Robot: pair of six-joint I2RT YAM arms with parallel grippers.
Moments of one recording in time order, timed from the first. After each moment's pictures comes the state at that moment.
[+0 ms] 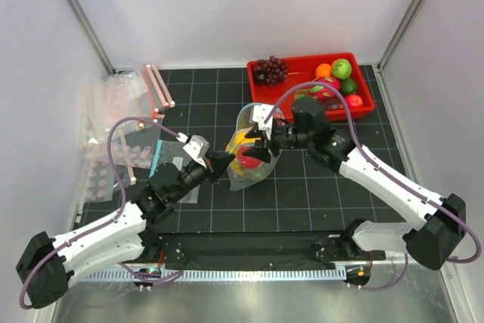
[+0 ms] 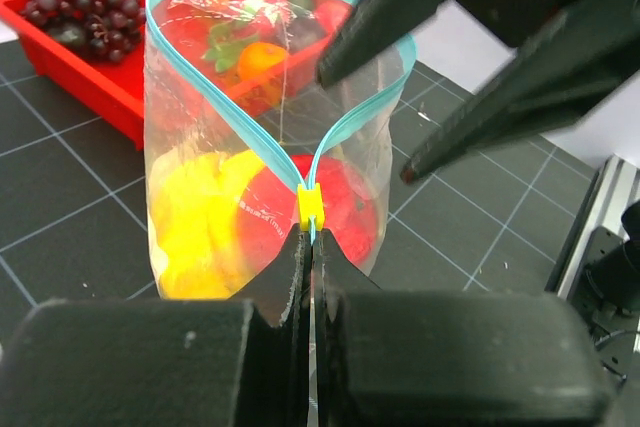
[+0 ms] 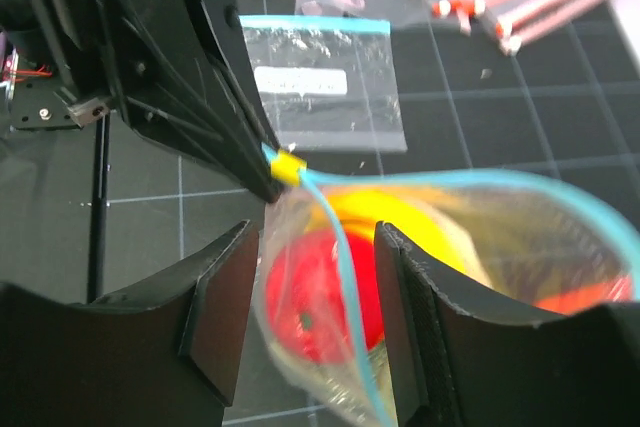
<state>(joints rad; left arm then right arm) -0.84 0.81 0.38 0.49 0.01 -0.22 0.70 1.22 1.07 -0.23 -0.62 -0.39</state>
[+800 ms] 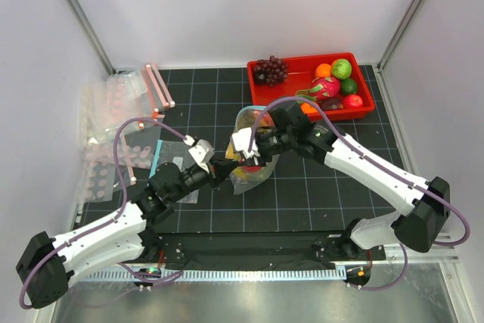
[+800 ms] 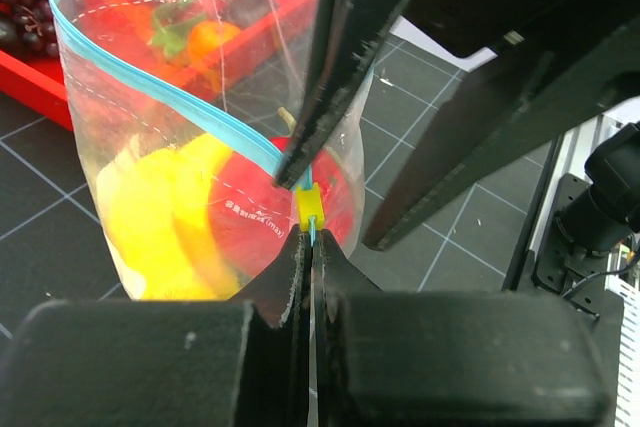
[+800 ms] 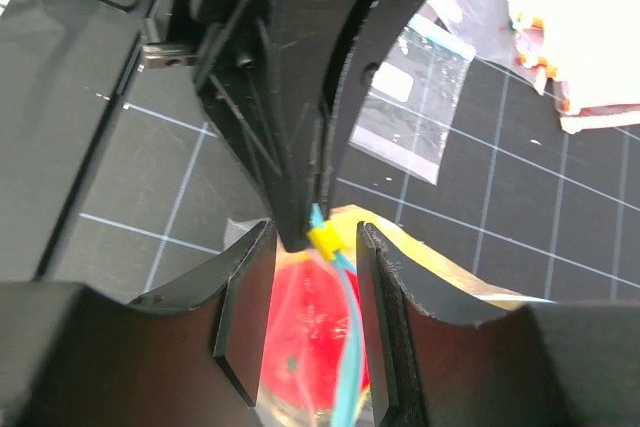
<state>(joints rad) -0.84 0.81 0.38 0.46 0.14 -0.18 0.81 1.36 1.27 -0.56 -0.71 -0.87</state>
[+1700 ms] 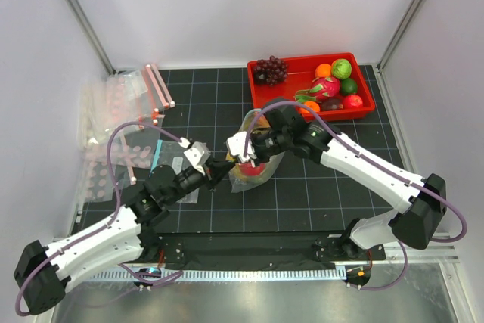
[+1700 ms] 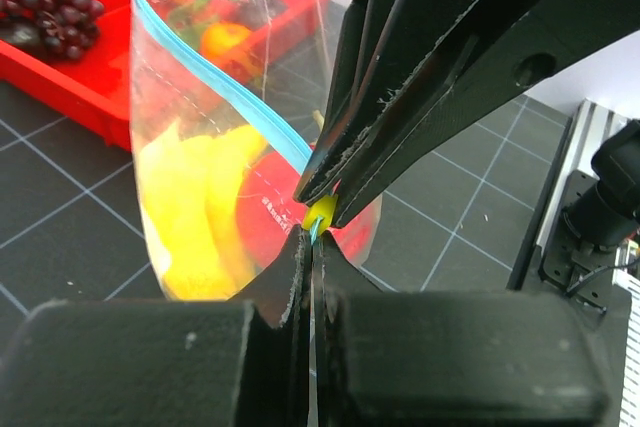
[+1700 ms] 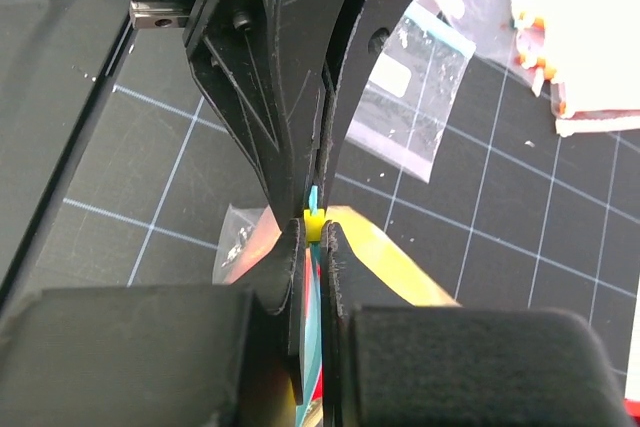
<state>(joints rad) -0.84 0.74 0.38 0.38 0.13 -0.16 0.82 1.39 1.30 -0.60 -0.66 -0.94</state>
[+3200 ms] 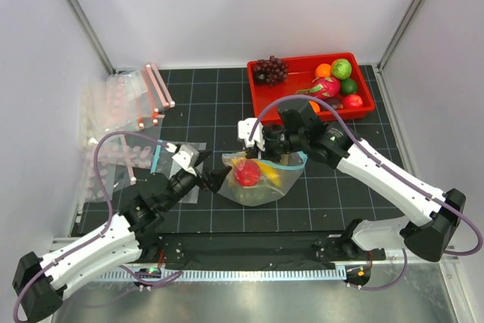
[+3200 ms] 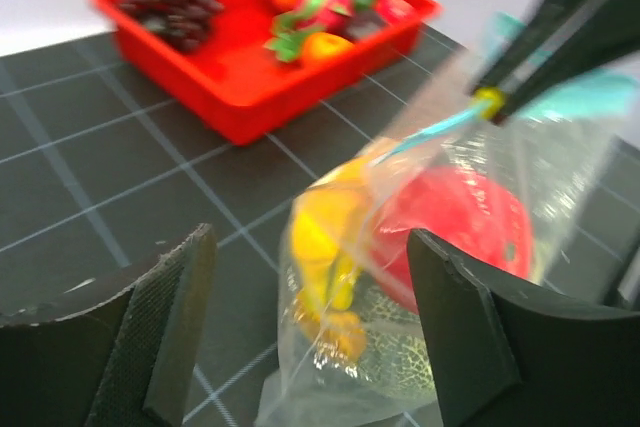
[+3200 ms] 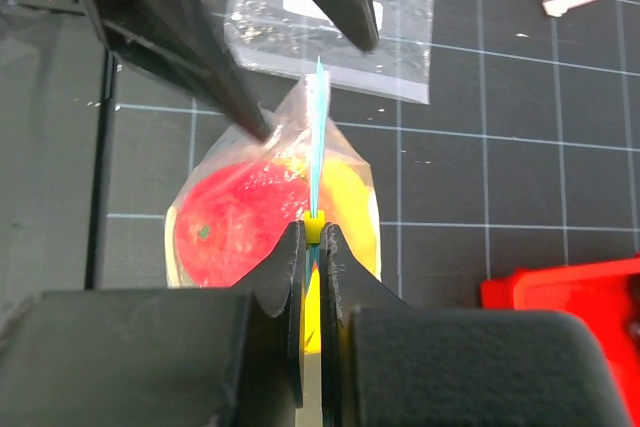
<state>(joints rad) -0.84 0.58 0.31 0.33 -0.13 -0.15 0.81 1.27 1.30 -0.63 -0.49 -0.64</state>
